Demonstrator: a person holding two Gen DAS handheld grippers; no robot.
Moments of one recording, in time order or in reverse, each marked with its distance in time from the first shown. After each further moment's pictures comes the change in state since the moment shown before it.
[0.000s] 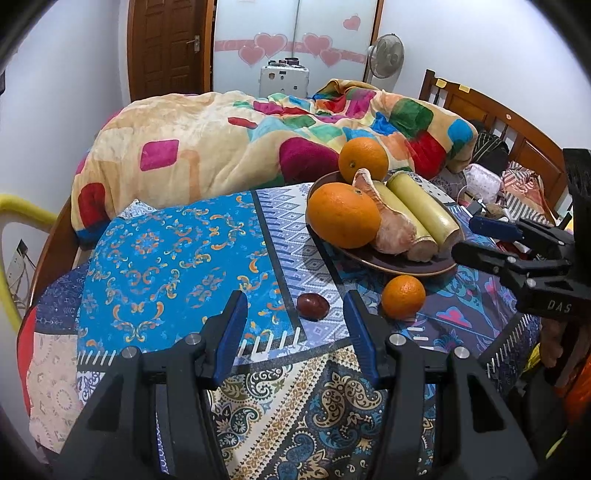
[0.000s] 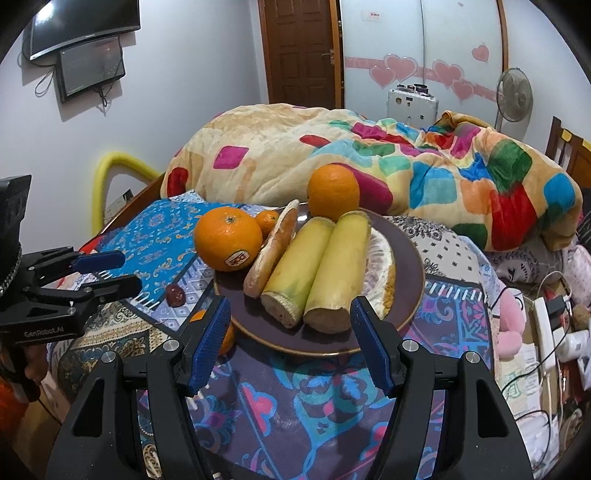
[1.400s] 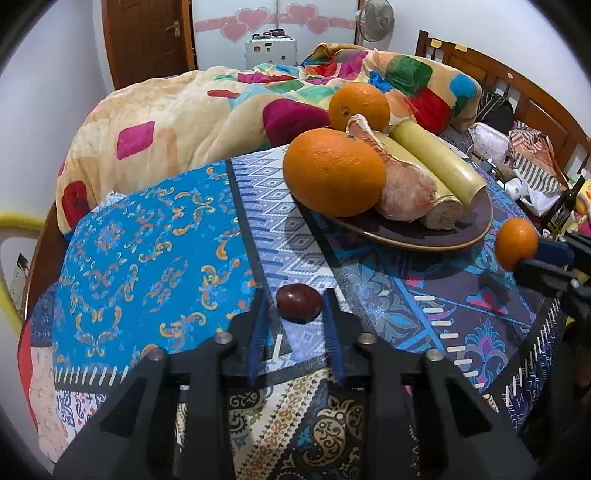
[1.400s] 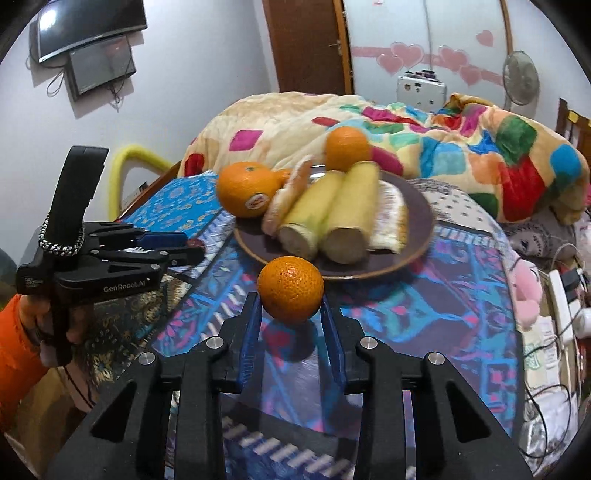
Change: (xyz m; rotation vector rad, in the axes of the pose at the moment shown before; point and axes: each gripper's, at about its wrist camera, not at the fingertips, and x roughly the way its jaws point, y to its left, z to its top) left arm 0.051 -0.022 -0.003 0.095 0.113 0.034; right arm -0.012 -0.003 -0.040 0.030 0.021 0.058
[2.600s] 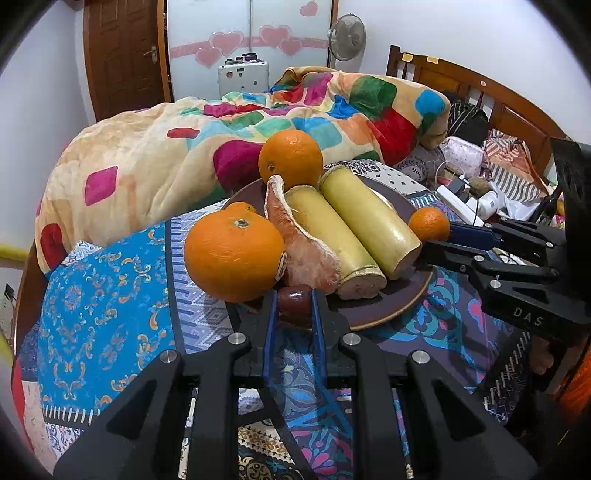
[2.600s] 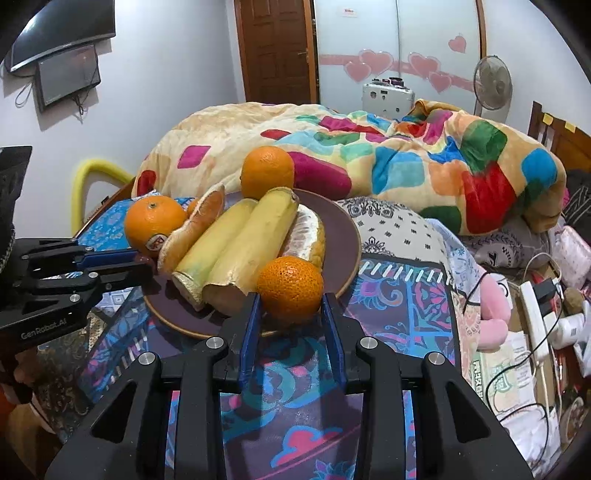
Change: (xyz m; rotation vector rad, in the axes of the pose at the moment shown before) left arm -0.005 -0.053 0.037 0.054 -0.091 -0.062; right arm 0.019 -0.051 0.024 0.025 -0.029 -0.115
